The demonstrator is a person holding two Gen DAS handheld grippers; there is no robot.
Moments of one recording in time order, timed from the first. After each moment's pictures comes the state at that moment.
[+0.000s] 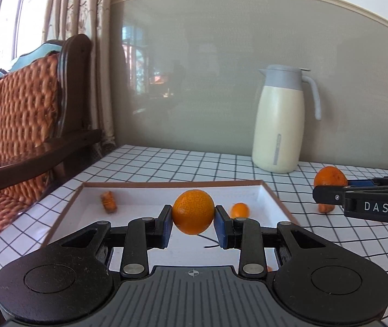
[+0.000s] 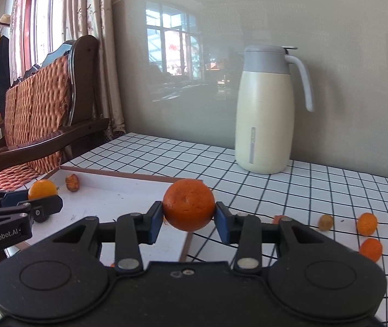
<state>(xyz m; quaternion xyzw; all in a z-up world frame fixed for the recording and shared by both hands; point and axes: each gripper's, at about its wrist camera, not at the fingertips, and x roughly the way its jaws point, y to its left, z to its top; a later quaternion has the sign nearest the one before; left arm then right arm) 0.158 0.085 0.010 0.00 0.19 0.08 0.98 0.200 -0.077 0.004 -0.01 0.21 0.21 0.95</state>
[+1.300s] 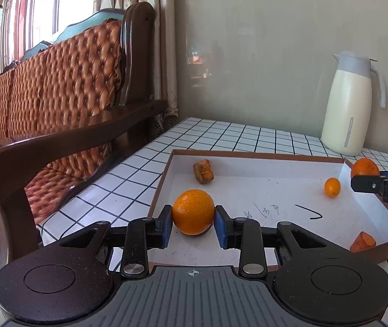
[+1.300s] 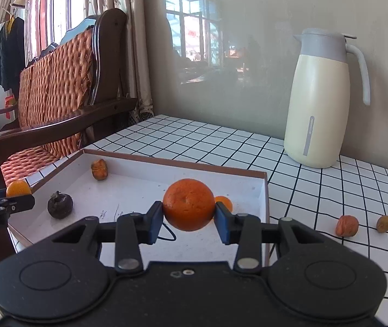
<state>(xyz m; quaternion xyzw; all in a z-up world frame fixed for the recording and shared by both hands) 0.146 0.189 -0.013 -0.02 0.24 0.16 0.96 0.217 0.001 -0.017 -0.04 0.24 0.24 0.94</state>
